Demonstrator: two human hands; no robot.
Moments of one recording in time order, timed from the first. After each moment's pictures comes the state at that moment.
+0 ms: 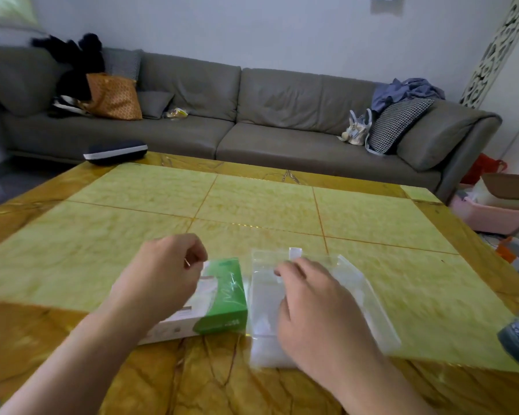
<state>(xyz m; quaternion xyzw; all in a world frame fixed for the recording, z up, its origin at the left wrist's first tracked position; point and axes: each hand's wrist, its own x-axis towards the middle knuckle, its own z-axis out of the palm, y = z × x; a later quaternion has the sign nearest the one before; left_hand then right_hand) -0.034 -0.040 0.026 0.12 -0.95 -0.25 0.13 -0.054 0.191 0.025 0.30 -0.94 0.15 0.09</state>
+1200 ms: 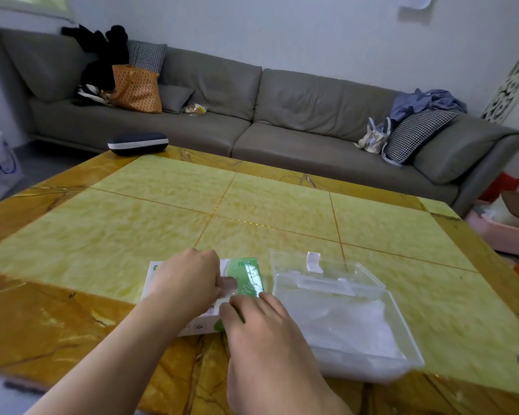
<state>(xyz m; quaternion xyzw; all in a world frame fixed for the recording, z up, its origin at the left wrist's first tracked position) -0.055 -0.051 -0.015 0.16 -0.99 -0.05 0.02 -0.023 0.122 -0.004 0.43 -0.90 0.04 0.00</state>
